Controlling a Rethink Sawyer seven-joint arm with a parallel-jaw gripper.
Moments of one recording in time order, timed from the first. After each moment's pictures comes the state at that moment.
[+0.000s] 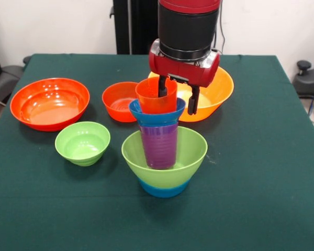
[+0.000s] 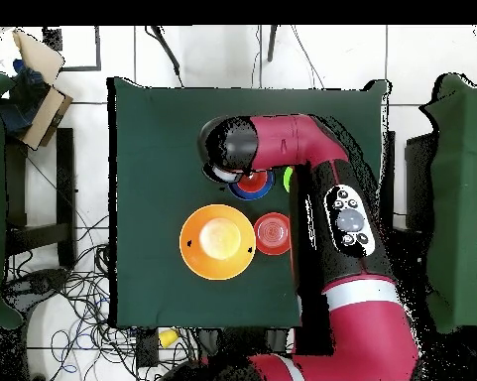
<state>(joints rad) -0.38 -0.60 0.34 1.35 -0.38 0.90 2.26</state>
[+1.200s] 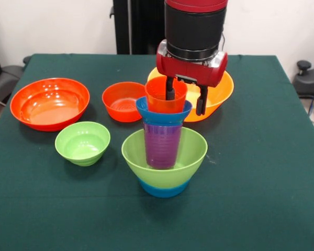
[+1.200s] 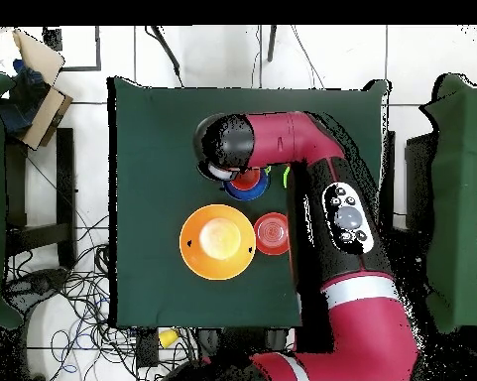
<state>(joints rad) -0.39 -0.60 0.38 1.35 -0.38 0.90 2.26</state>
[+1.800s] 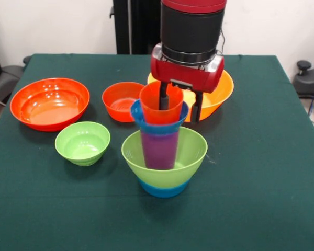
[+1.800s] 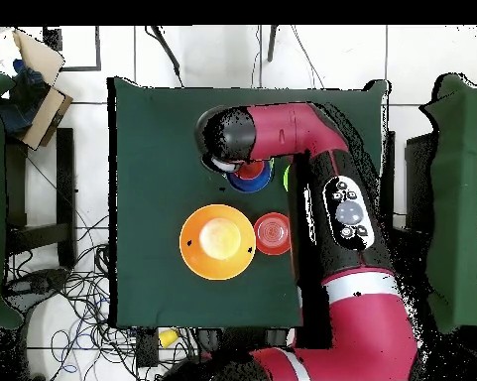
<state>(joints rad) -0.39 -0.58 0.38 1.29 -0.43 0.90 2.26</state>
